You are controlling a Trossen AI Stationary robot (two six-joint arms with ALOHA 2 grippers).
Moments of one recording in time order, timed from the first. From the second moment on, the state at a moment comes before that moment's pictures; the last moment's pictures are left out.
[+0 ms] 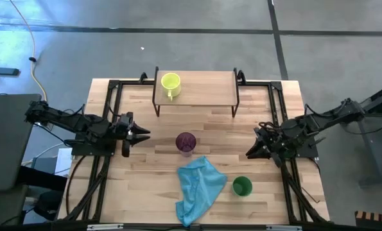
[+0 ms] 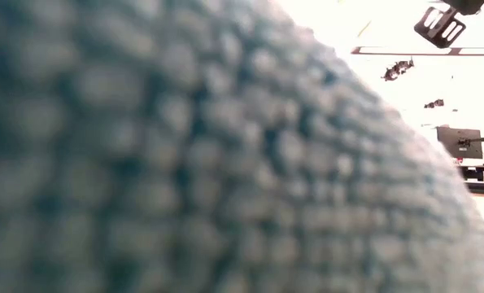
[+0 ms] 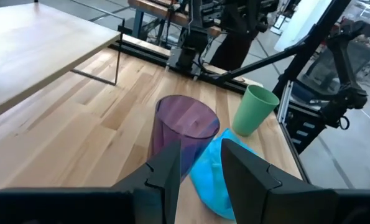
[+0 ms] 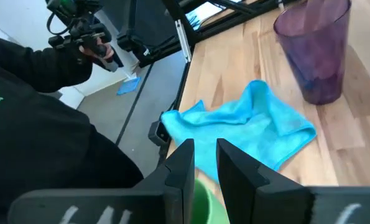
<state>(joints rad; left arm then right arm) -0.19 0.50 0.46 -0.22 -0.34 -0.41 0.37 0.59 0.59 -0.34 -0.09 0.55</state>
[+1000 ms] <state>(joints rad) -0.19 0.50 0.46 -0.32 -0.35 -0.48 0.65 0.89 0.59 -0.34 0.07 0.89</state>
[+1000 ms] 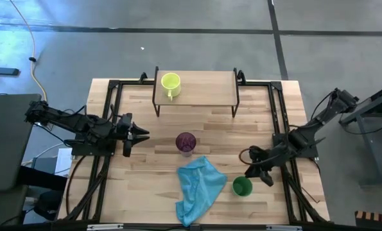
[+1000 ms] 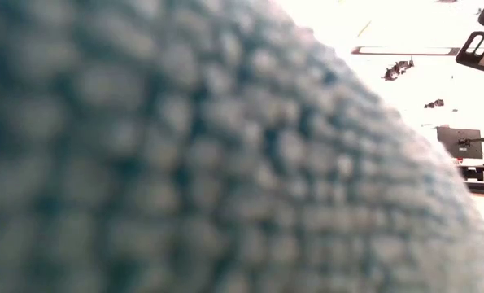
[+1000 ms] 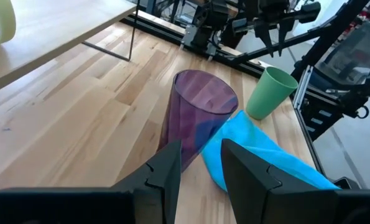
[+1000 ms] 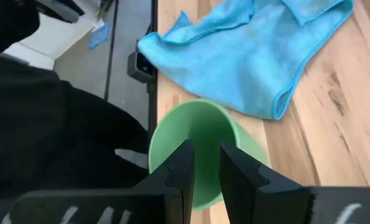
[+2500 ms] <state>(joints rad) -0.19 0.50 0.46 -0.36 -0.36 -0.54 0.70 0.99 0.60 -0.23 0.14 0.81</state>
